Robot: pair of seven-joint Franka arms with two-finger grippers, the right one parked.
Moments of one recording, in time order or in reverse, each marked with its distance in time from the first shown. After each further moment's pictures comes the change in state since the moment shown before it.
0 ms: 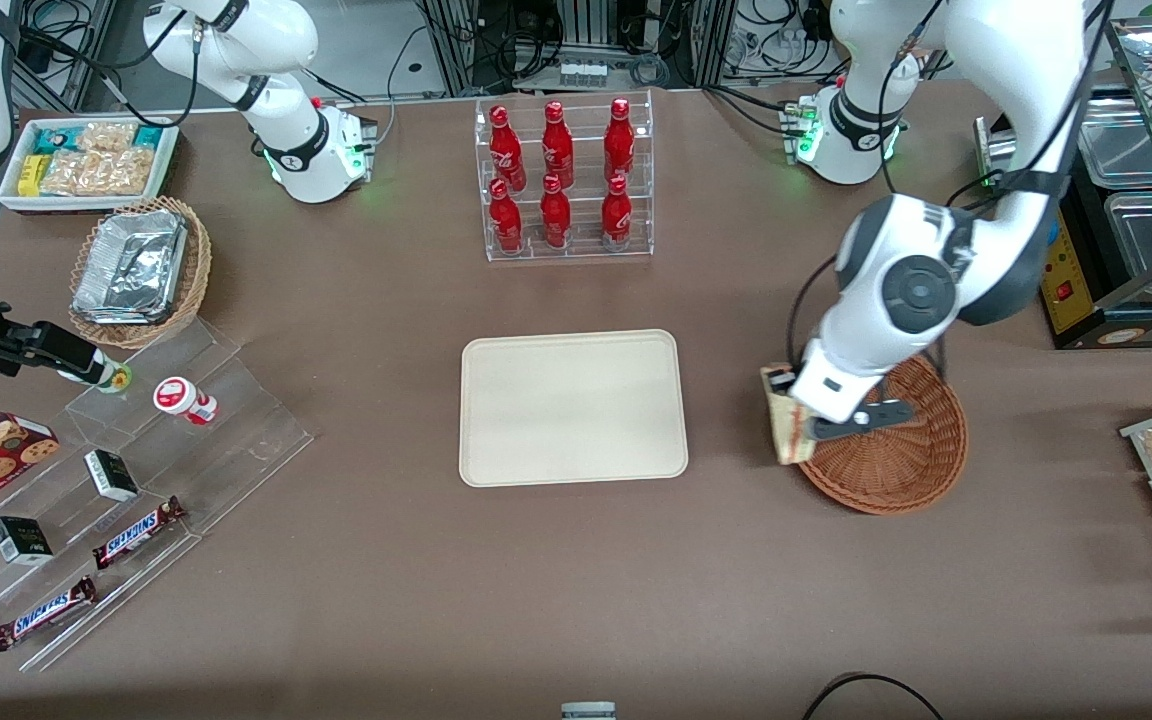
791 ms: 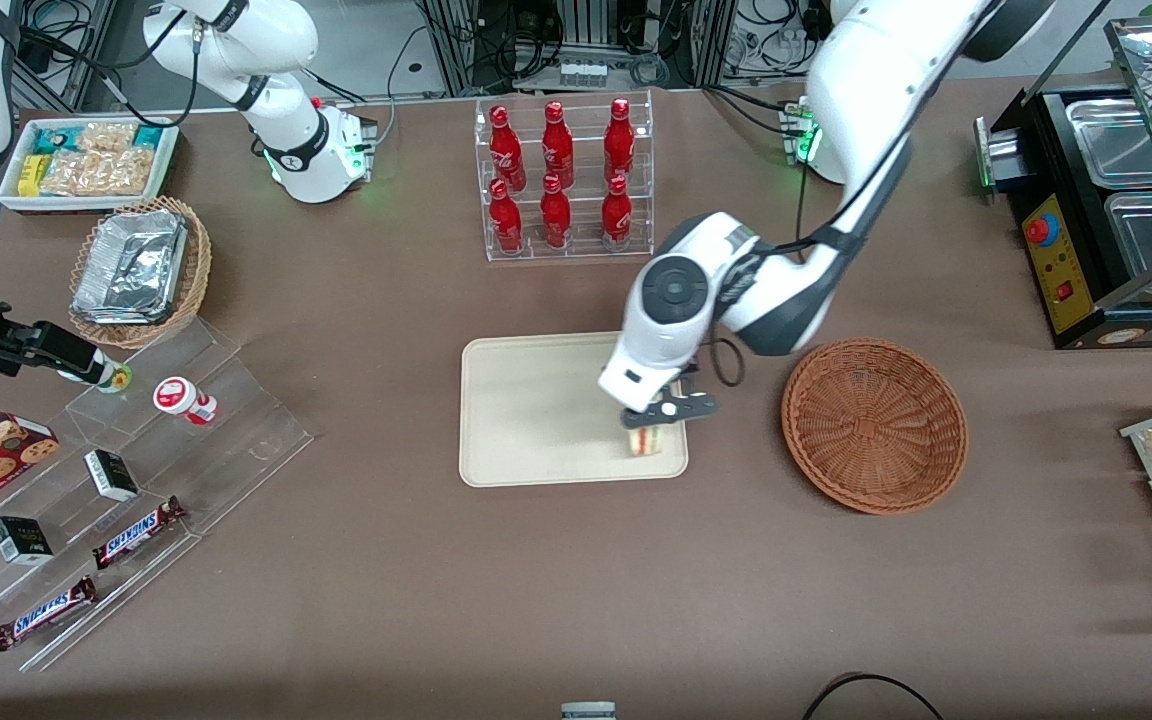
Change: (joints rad) arm -0.327 0.323 -0.028 0.324 0.116 0.000 -0.388
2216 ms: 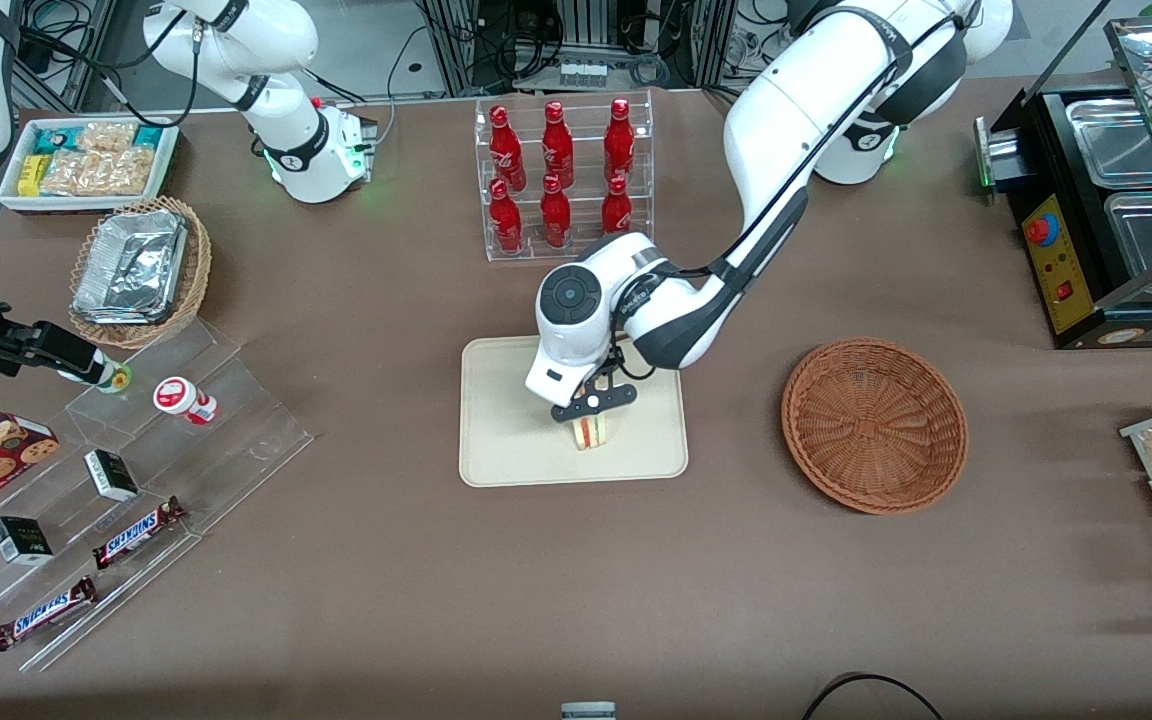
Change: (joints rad) arm -0.135 0.203 0.001 0.184 0.095 0.000 -0.223
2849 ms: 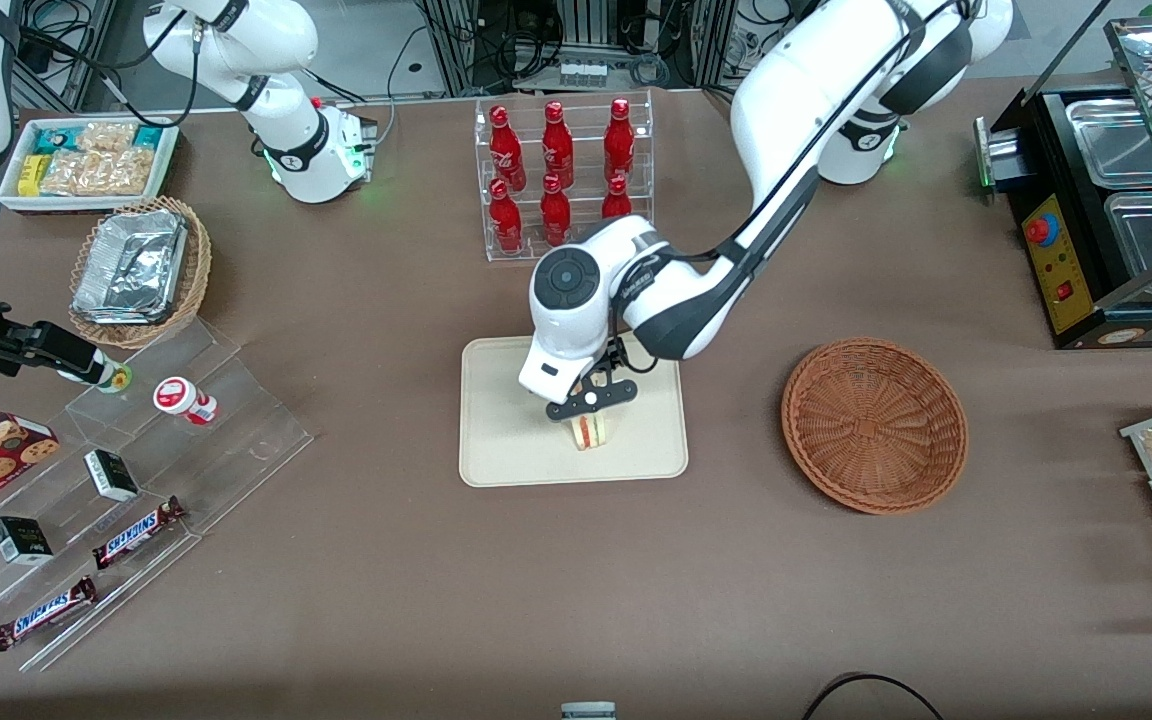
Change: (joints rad) arm 0.000 -0.059 0.000 0.084 0.000 -0.108 -0.001
